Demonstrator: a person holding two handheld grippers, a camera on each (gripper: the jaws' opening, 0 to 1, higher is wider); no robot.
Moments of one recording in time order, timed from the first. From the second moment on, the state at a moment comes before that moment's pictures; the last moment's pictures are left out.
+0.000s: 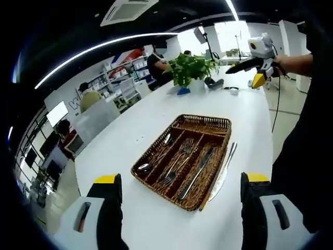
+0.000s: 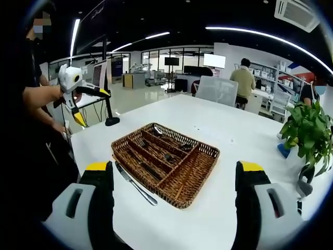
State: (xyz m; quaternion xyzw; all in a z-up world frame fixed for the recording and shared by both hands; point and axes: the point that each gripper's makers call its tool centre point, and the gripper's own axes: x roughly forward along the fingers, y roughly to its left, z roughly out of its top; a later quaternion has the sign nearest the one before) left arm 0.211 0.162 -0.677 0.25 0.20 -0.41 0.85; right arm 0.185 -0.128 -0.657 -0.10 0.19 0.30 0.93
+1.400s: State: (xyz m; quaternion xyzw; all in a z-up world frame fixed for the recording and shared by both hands) left arm 0.157 0.077 -0.835 0.40 0.31 -0.59 0.63; right arm 0.168 -0.128 -0.670 -0.09 0.20 0.31 0.92
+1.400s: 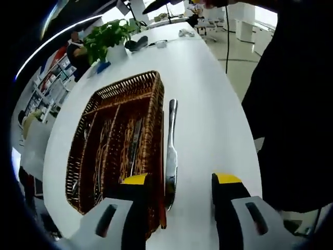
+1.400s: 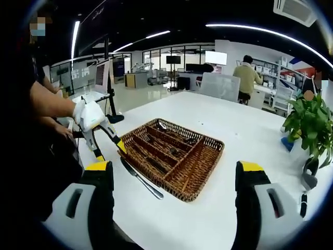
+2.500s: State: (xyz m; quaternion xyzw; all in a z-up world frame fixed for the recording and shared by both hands) left arm 0.150 0.070 -0.873 0.35 0.37 -0.60 0.62; right arm 0.161 -0.136 -0.674 -0.07 0.21 0.30 0.93
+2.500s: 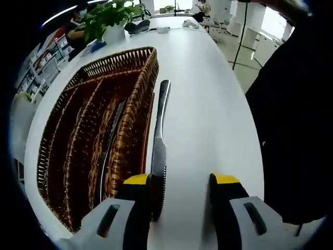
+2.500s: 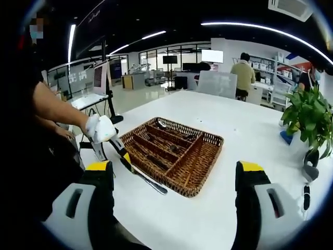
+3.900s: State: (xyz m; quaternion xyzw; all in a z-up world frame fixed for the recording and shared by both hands) left arm 0.146 0.079 -0.875 0.39 0.38 -0.60 0.59; right arm 0.151 -0.129 -0.674 -0.07 0.21 0.30 0.93
